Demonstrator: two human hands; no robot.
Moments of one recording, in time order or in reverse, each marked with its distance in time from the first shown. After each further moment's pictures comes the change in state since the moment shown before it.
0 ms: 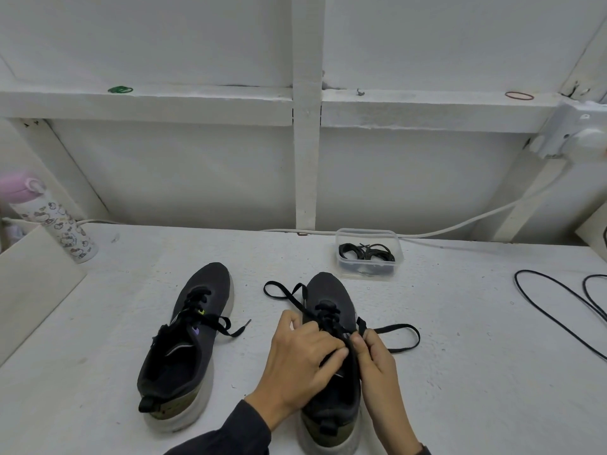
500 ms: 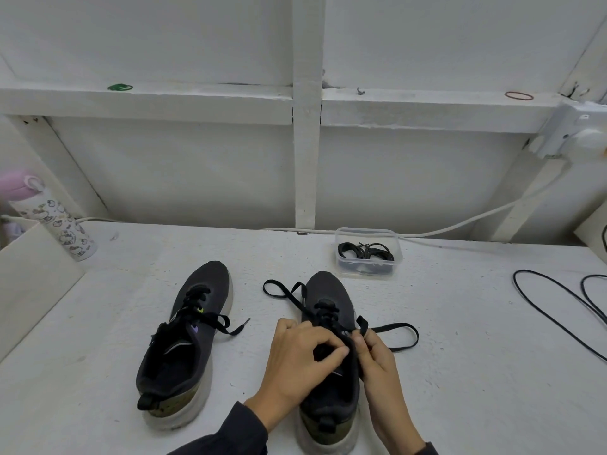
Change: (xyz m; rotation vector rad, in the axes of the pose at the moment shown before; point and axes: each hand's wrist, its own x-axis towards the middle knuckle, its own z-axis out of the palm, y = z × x) left_hand 0.000 0.008 -0.001 -0.310 -0.129 -0.389; right_hand -0.003 -0.002 -0.003 0.203 -0.069 0.082
